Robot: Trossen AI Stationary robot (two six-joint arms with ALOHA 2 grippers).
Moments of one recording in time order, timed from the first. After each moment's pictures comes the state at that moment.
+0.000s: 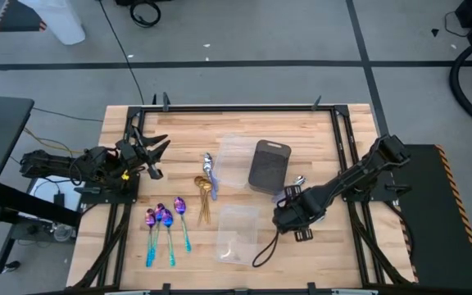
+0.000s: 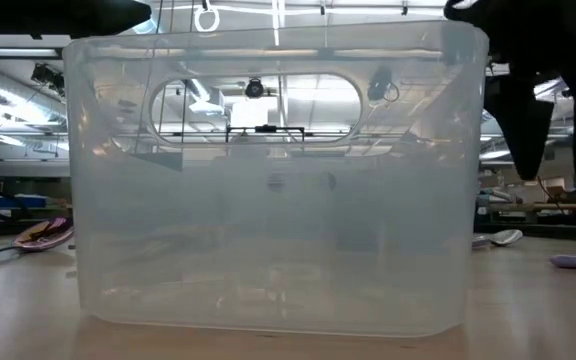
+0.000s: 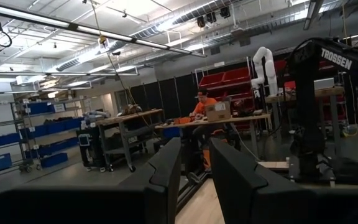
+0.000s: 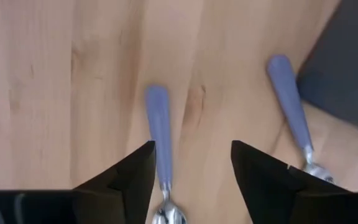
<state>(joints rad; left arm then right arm) -0.11 0.33 0.22 0.48 -0.58 0.35 0.50 1.68 1.15 -0.99 0.09 0.33</state>
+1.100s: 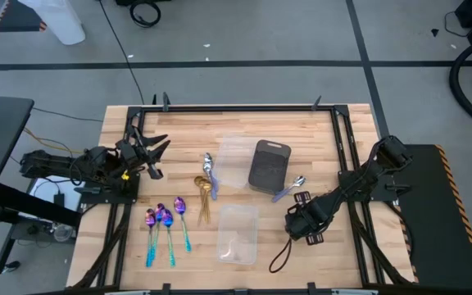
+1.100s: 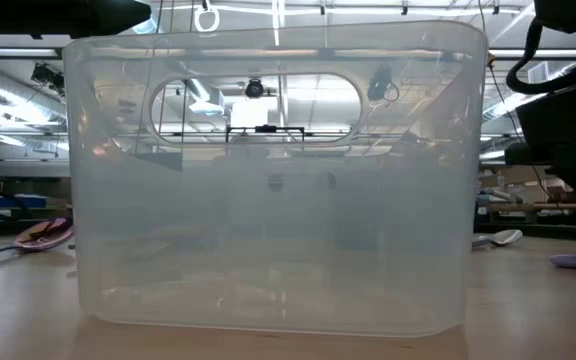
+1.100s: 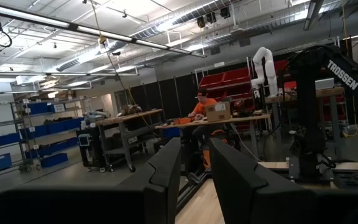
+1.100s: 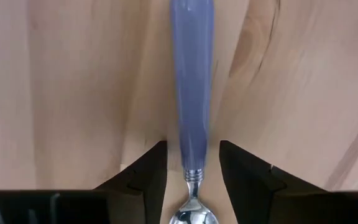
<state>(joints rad) -0.11 0.33 0.23 0.48 -0.58 0.35 0.58 1.68 0.89 -0.80 0.05 0.40</state>
